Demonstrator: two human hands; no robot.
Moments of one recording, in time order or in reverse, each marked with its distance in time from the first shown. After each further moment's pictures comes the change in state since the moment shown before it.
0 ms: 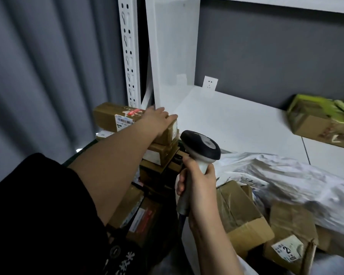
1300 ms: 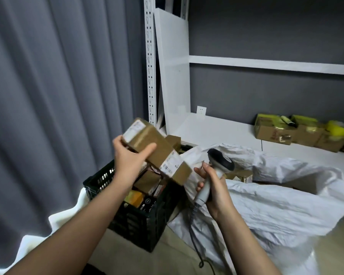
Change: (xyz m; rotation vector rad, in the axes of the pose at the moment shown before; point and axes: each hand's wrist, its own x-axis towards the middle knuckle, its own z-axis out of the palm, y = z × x) left_hand -0.448 0.081 -0.124 -1.703 0.813 -0.636; right_hand -0.272 -0.091 -0.087 0.254 -0.150 0.060
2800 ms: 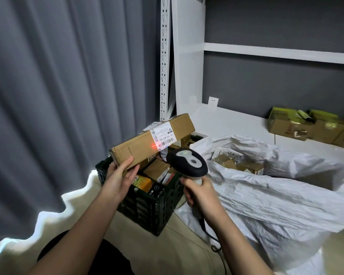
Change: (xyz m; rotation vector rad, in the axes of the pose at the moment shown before) left_hand -0.006 -0.092 -0.060 -0.877 -0.009 -0.551; right_hand -0.038 0.043 0.016 -0.577 -0.246 -0.050
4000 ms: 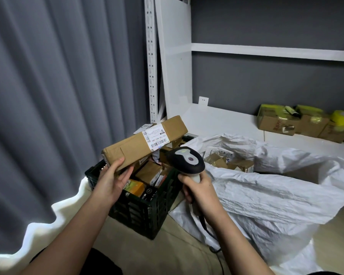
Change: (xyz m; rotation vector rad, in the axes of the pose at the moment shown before) left_hand 0.008 -0.003 0.015 0.002 0.024 -0.057; right_hand 0.001 -0.013 -0.018 -0.001 0.100 0.004
